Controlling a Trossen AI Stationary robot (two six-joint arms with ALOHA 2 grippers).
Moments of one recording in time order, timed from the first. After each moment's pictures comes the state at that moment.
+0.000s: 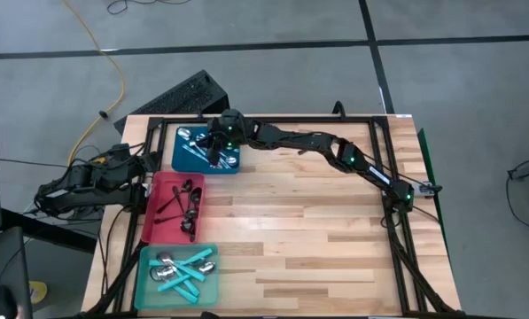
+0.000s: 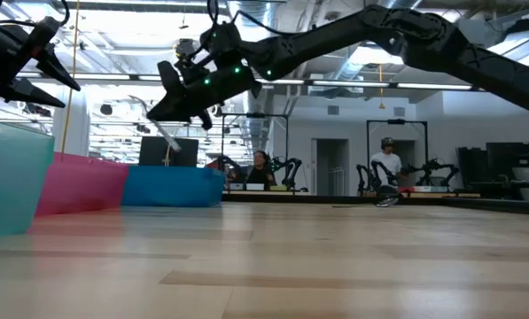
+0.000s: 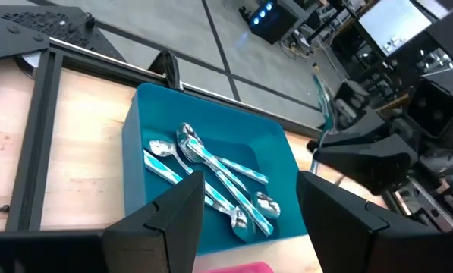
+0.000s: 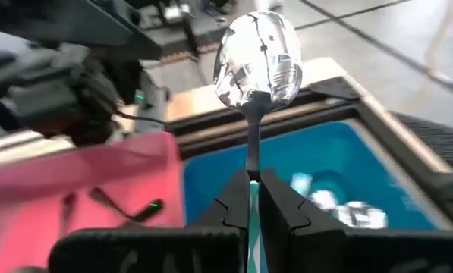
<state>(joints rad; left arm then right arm) 0.09 0.00 0.53 -1.10 -0.79 -1.18 -0.30 2.53 2.33 -0.13 -0.19 0.13</state>
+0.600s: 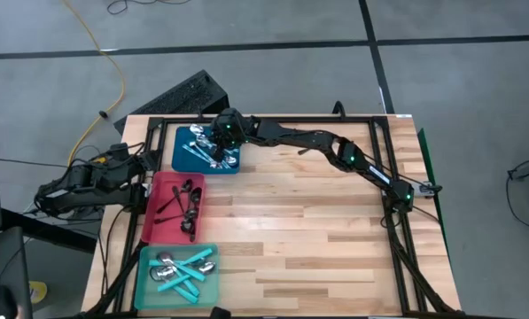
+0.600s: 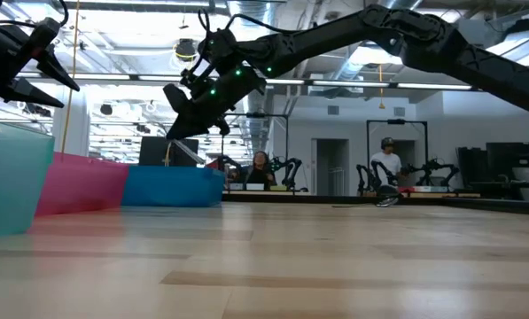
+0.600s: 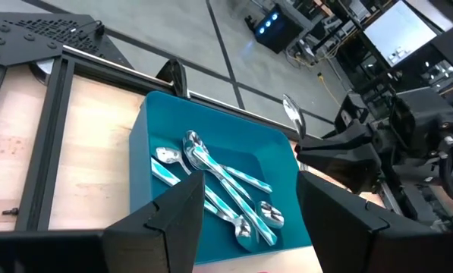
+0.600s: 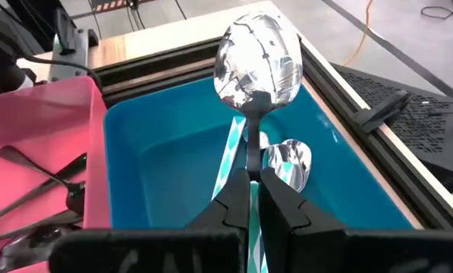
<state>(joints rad) 0.09 0.00 0.53 -1.11 -0.82 -1.20 -0.30 2.53 2.36 -0.34 -0.02 0.08</state>
